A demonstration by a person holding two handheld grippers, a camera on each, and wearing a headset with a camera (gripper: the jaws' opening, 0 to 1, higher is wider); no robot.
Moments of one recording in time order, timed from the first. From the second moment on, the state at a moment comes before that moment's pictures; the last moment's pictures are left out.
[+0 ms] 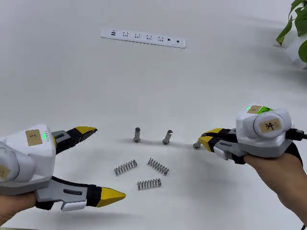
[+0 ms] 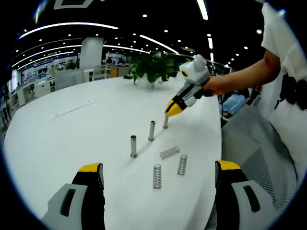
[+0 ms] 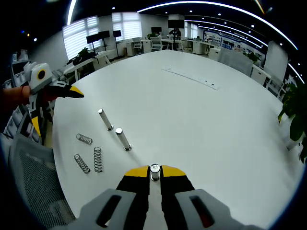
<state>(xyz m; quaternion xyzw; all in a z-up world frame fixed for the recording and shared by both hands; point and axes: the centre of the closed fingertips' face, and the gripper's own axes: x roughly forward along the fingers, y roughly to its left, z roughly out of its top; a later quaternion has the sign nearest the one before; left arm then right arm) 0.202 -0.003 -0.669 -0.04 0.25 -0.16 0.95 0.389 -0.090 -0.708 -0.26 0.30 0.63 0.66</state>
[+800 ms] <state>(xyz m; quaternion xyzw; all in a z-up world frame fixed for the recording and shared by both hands) 0.202 -0.001 -0.670 -0.04 0.25 -0.16 0.95 0.388 -0.094 -0.708 -0.26 0.31 0.63 0.66</state>
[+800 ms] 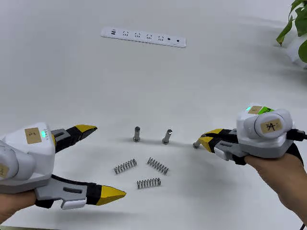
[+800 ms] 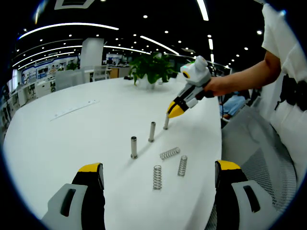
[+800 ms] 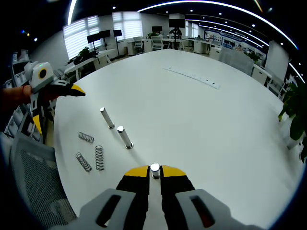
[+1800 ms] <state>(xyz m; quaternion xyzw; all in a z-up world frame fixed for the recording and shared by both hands) 0.204 -0.004 -0.664 -0.04 0.25 -0.16 0.95 0.385 -0.096 -0.700 -0.26 0.30 0.64 0.66</state>
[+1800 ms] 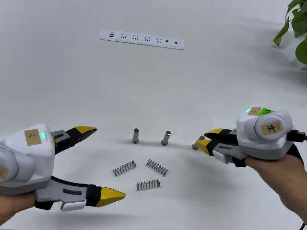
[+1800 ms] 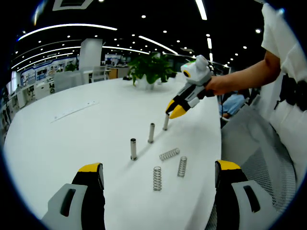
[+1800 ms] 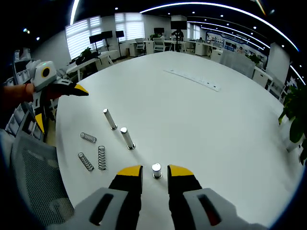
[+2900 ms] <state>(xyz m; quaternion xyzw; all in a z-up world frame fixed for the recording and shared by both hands) 0.194 -0.004 -0.679 0.03 0.34 -0.18 0.93 0.378 -0.168 -0.672 -0.22 0.25 0.69 0.65</state>
